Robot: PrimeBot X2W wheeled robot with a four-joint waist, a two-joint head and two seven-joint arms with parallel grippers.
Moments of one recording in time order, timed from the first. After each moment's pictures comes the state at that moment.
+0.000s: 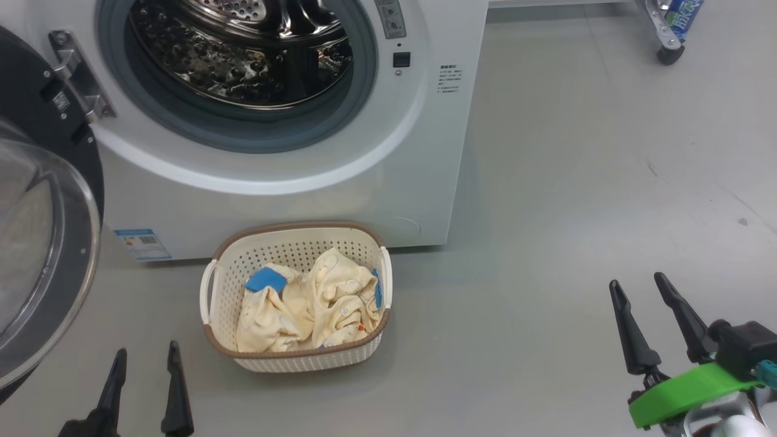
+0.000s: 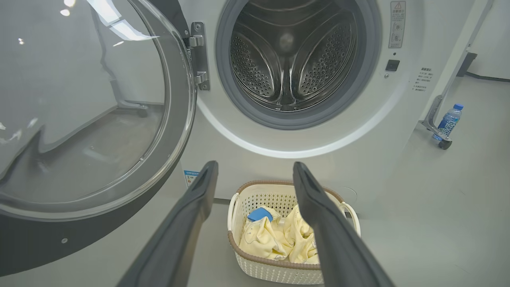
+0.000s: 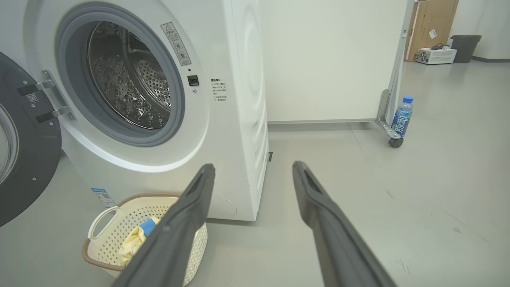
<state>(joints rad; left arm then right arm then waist) 0.14 0.14 -0.04 0.06 -0.21 0.04 -0.22 0.06 -0.14 0.01 0.14 0.22 0.13 -0.25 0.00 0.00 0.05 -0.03</state>
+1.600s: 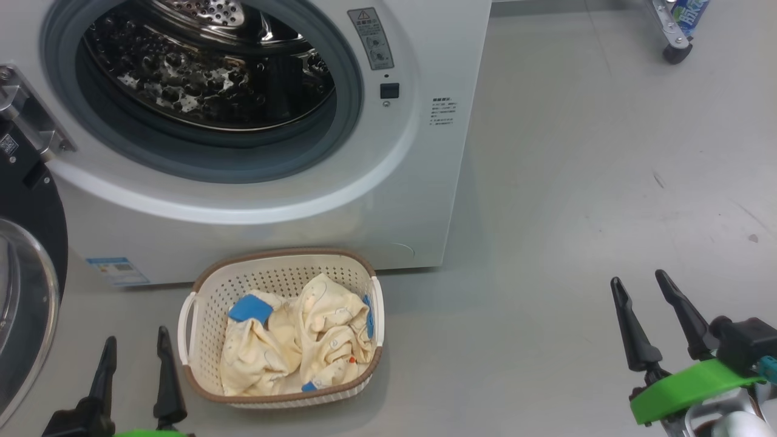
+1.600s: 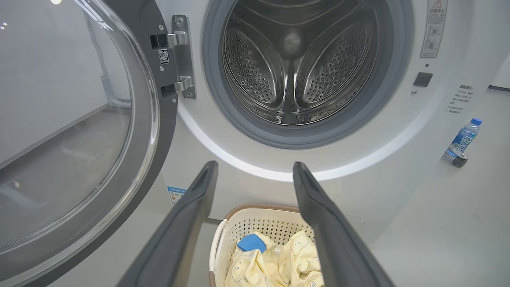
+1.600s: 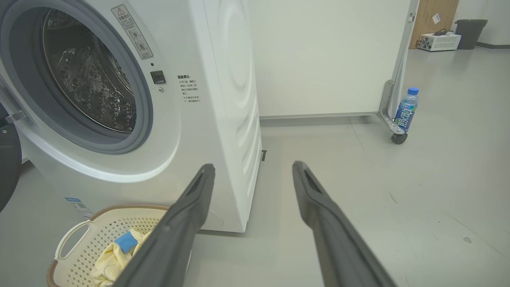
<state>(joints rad) 0.09 0.13 -0.02 0.10 -0.25 0.05 -0.25 0.04 -0.15 0.02 0.15 0.24 0.13 -0.25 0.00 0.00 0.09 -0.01</state>
